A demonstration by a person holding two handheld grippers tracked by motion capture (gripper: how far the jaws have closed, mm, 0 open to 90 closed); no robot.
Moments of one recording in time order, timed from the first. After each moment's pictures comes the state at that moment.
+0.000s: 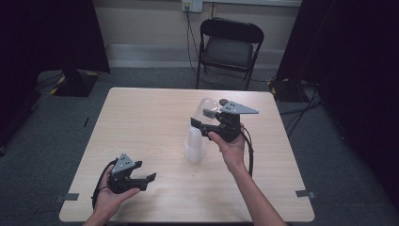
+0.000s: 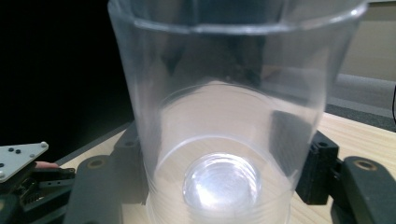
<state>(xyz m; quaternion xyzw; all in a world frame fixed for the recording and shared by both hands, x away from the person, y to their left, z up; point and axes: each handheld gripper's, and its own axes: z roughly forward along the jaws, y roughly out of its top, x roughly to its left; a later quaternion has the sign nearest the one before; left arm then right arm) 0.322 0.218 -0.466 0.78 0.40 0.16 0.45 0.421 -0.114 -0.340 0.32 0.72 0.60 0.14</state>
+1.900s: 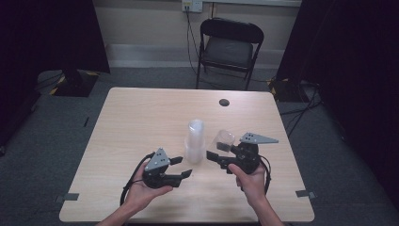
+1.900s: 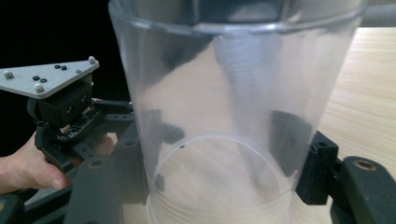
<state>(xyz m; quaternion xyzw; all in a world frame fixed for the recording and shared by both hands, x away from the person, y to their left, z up) 0.334 0.117 -0.435 0.79 0.27 0.13 0.53 0.355 -0.165 -0.380 0.37 0.73 0.57 0.04</state>
